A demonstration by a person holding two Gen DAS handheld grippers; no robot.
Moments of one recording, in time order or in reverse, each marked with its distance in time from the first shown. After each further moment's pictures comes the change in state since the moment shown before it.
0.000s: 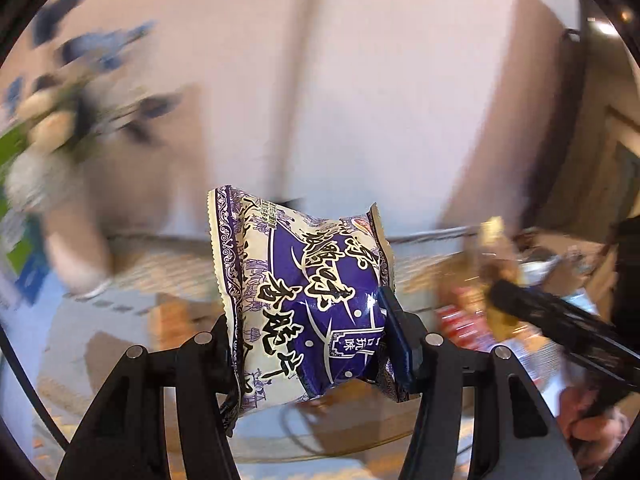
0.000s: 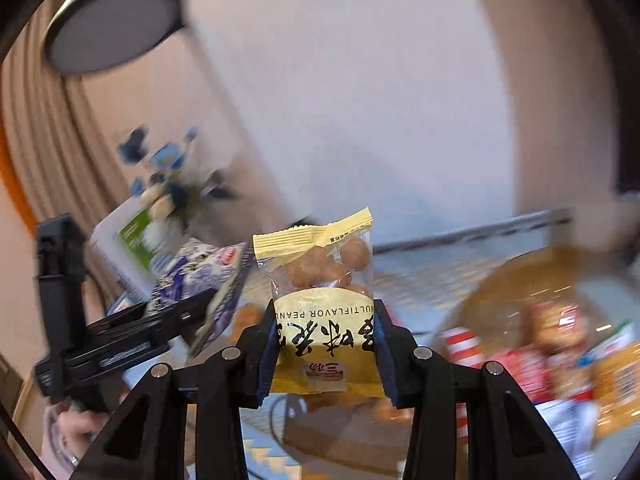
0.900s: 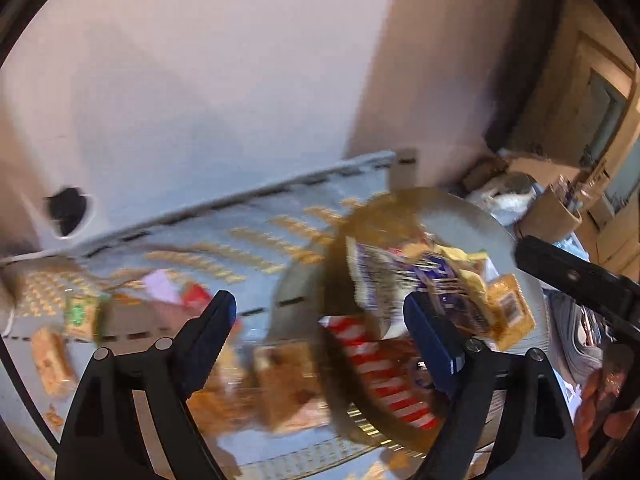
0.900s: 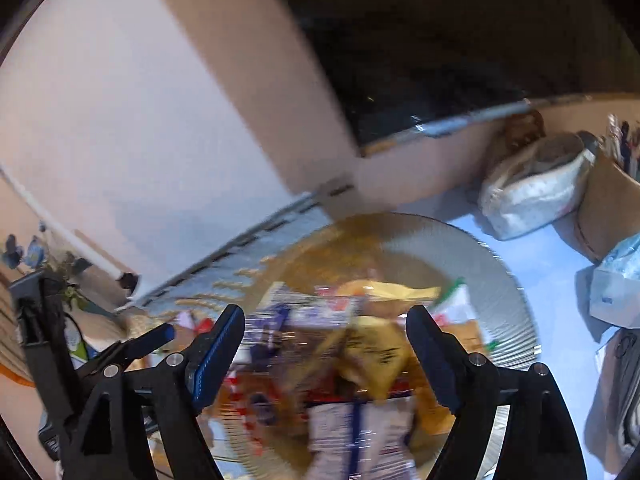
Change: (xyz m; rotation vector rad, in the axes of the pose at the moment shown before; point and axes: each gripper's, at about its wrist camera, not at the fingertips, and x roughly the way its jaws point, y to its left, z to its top) left arm 0.113 -0.099 0.003 0.136 0.283 -0.069; right arm -0.033 -0.114 0.012 0.296 0.083 -0.280
